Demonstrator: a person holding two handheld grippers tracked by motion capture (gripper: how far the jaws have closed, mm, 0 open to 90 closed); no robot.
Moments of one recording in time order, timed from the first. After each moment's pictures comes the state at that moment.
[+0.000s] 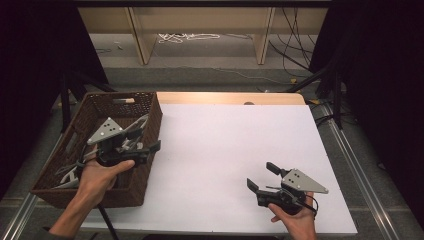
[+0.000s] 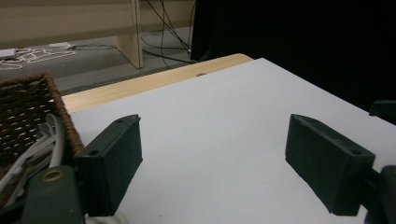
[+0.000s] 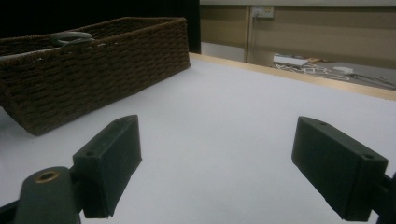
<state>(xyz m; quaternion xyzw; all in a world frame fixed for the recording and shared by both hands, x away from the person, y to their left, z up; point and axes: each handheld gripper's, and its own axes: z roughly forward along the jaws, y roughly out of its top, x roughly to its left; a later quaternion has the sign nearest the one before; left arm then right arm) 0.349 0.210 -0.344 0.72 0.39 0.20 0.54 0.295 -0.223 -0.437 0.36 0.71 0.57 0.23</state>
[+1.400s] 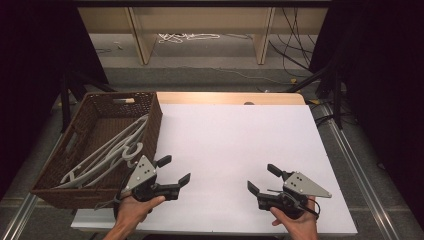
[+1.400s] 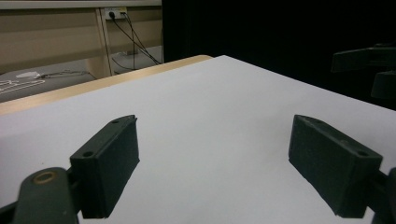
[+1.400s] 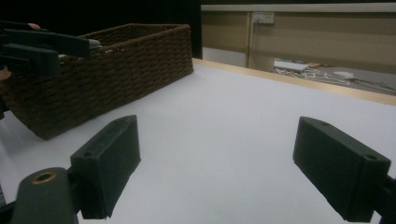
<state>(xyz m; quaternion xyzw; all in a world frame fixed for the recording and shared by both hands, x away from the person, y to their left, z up) 0.307 0.153 -0.425 0.71 0.32 0.22 0.59 0.285 -0.224 -0.432 0.35 0.71 0.57 0.23</state>
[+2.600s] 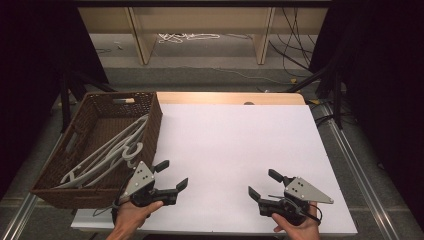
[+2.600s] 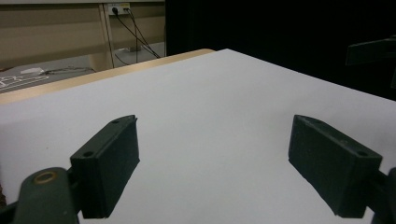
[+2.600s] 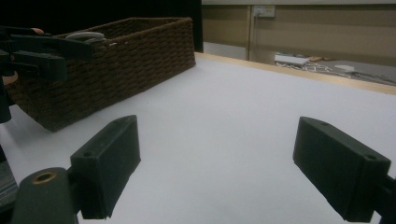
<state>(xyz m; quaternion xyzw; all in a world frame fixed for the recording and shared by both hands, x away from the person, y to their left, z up) 0.303 0.158 -0.436 0.72 0.32 0.22 0.58 0.273 -0.225 -0.434 0.36 0.71 0.56 0.22</state>
